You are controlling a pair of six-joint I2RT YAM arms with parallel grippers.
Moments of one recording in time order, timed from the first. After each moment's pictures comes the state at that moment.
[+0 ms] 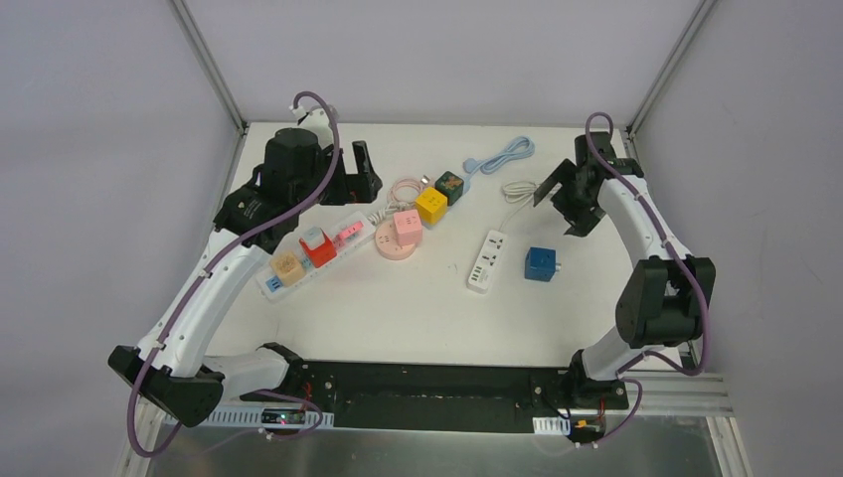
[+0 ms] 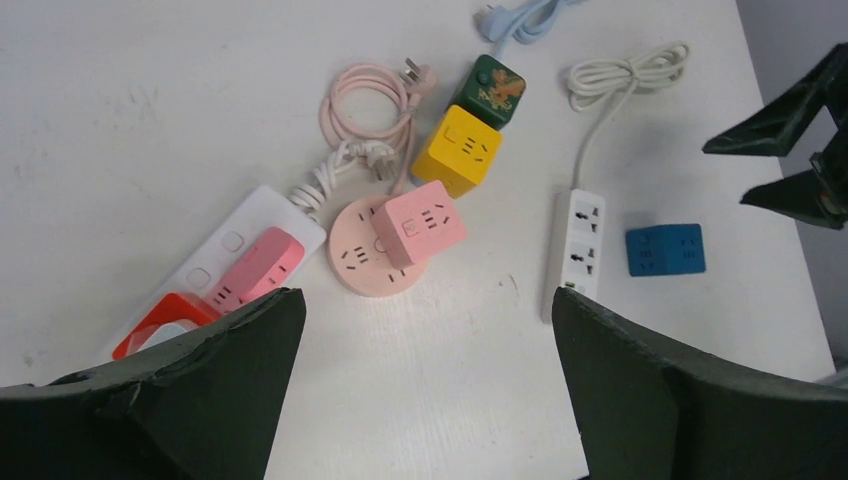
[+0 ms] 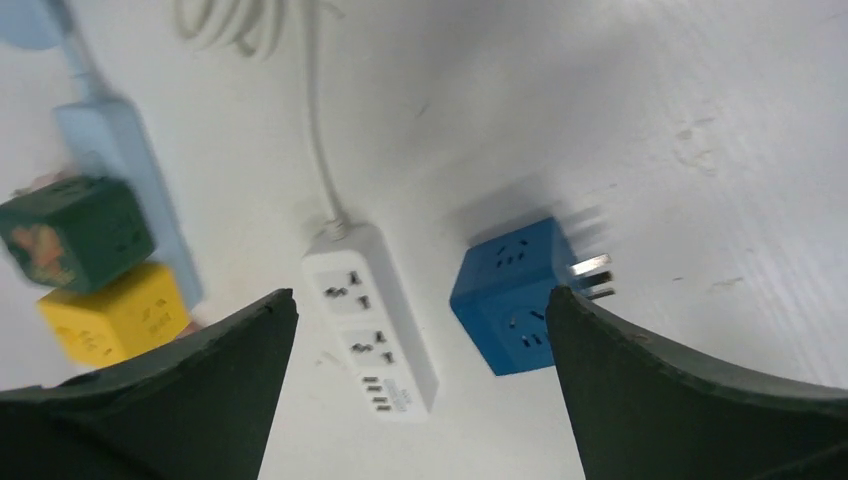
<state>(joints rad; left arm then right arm) -0.48 1.16 1.40 -0.71 -0.12 -0.38 0.08 1.61 1.36 -0.94 0.09 0.77</state>
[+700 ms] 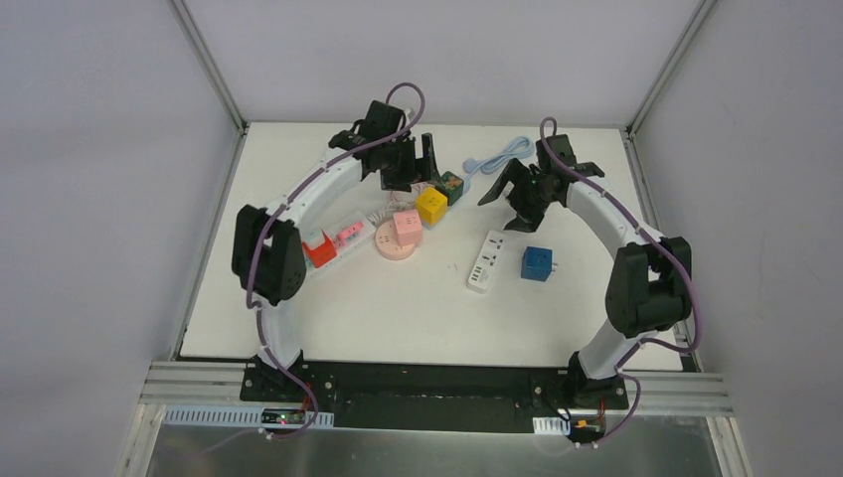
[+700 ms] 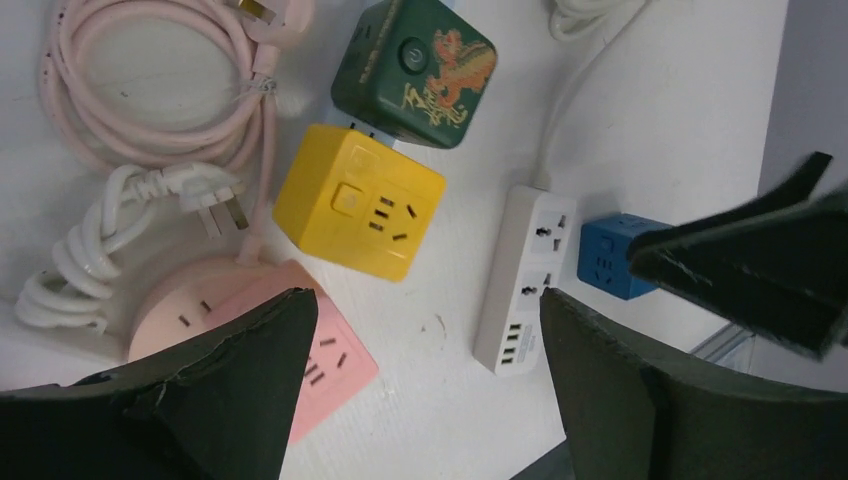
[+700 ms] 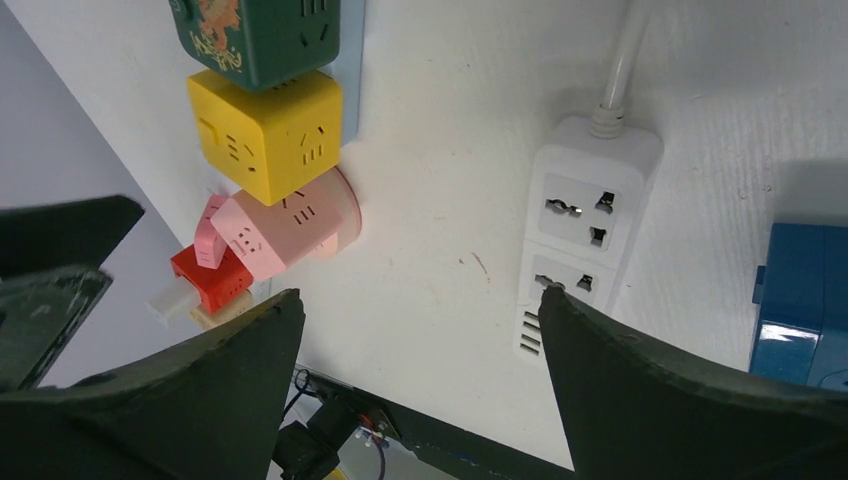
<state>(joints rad) -0.47 1.87 1.72 -0.65 0.25 -0.51 0.24 1.67 1.32 -0.69 -0.37 0.83</state>
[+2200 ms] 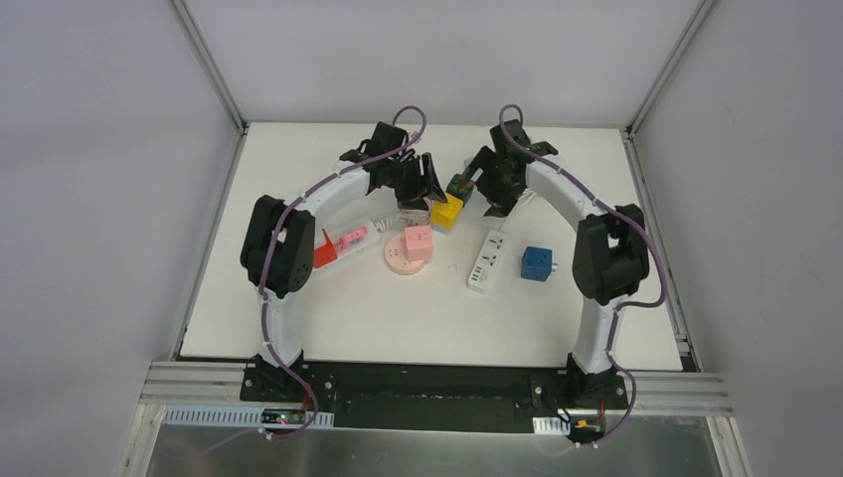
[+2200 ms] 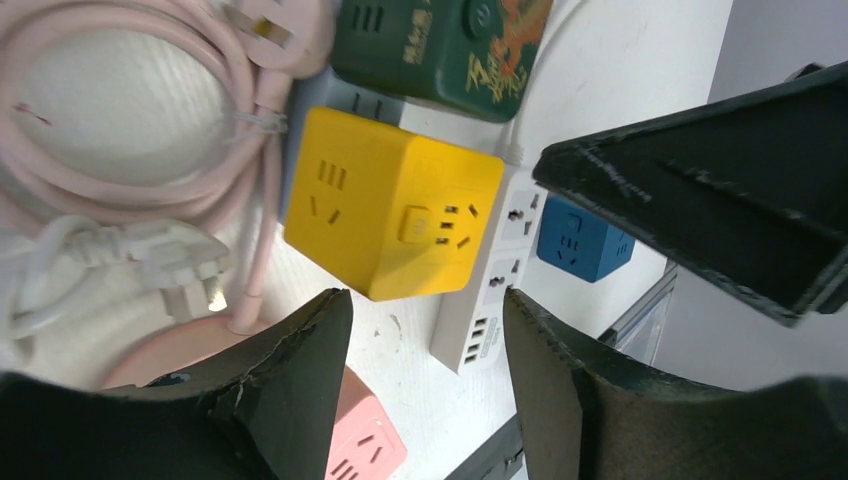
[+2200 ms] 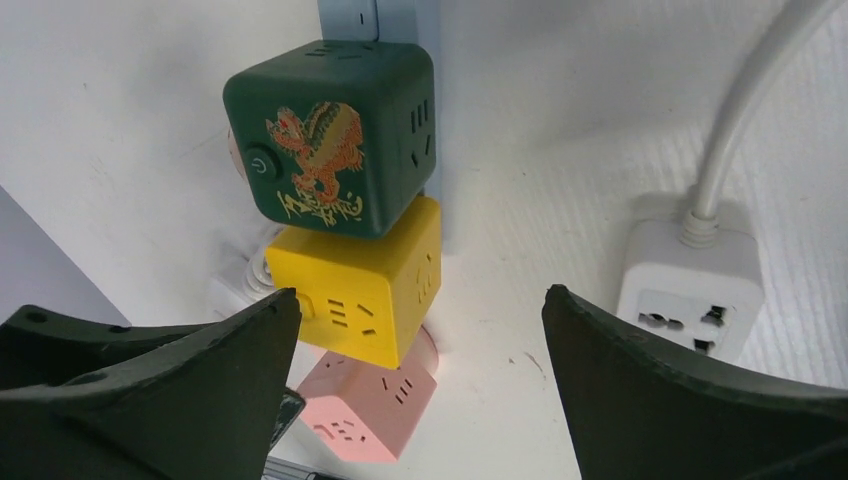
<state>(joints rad) -0.47 1.99 1.58 -0.43 0.46 -0.66 0.38 1.93 1.61 -0.76 -0.12 0.96</state>
